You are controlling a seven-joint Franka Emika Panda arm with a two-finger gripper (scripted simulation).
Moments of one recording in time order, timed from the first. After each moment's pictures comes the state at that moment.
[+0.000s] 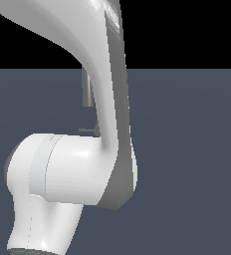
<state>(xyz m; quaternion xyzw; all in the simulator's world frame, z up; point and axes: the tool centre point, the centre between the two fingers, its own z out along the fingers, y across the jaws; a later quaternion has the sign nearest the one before) -0.040 0.095 0.072 0.02 0.71 -0.01 0.71</state>
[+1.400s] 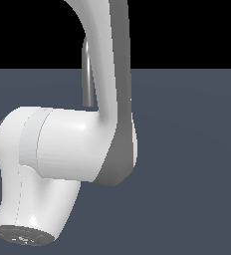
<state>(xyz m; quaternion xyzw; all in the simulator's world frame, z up) -0.038 0.101 0.109 0.01 0.71 -0.01 0.70</state>
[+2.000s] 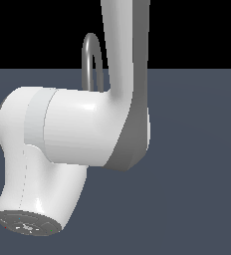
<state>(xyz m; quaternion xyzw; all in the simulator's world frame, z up) -0.039 0.087 0.132 0.01 0.72 -0.01 0.69</state>
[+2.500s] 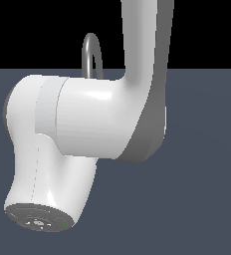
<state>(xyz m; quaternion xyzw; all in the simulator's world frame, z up) -0.041 0.069 0.144 0.02 0.72 -0.01 0.69</state>
